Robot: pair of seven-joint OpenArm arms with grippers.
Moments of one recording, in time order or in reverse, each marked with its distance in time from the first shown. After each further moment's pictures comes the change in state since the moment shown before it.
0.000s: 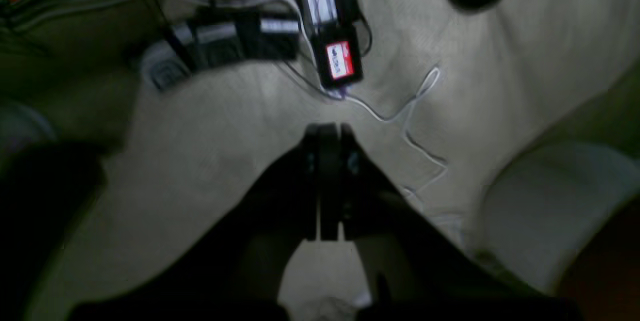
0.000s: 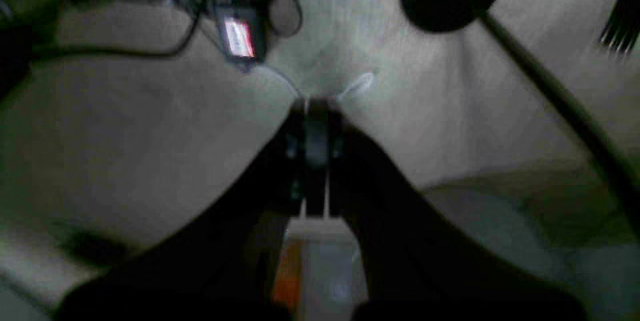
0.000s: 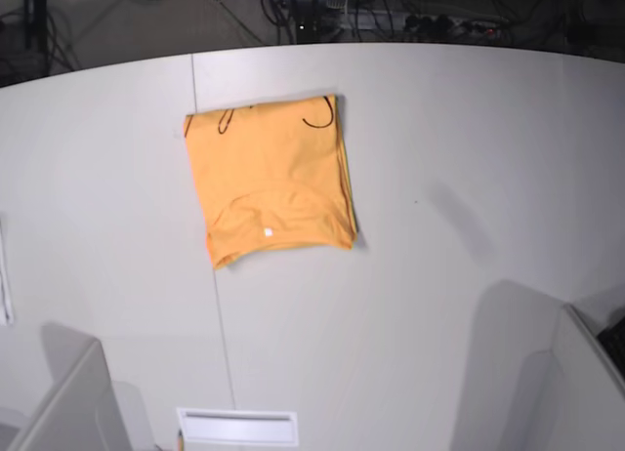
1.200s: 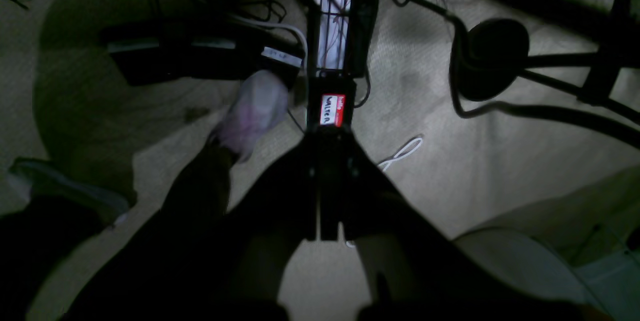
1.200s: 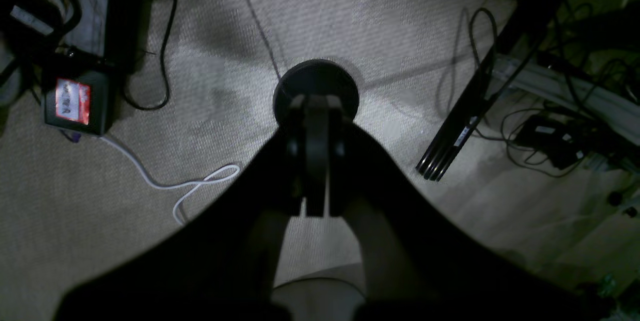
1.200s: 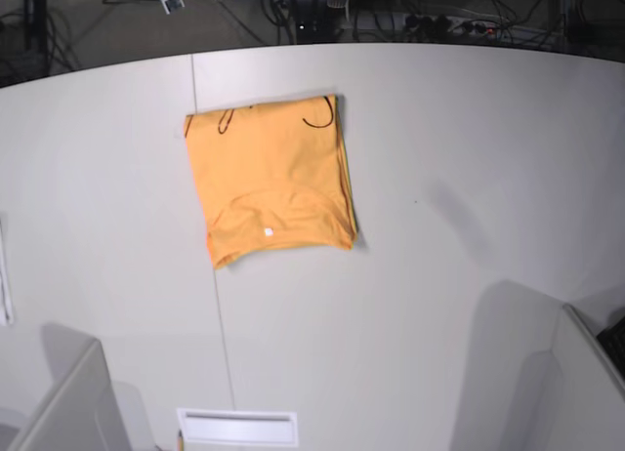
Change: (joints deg) left arm -22.0 5.4 -0.2 -25.2 -13.8 4.2 0.0; right arm 22.1 -11.9 -18.9 -53.9 0.2 0.8 40.0
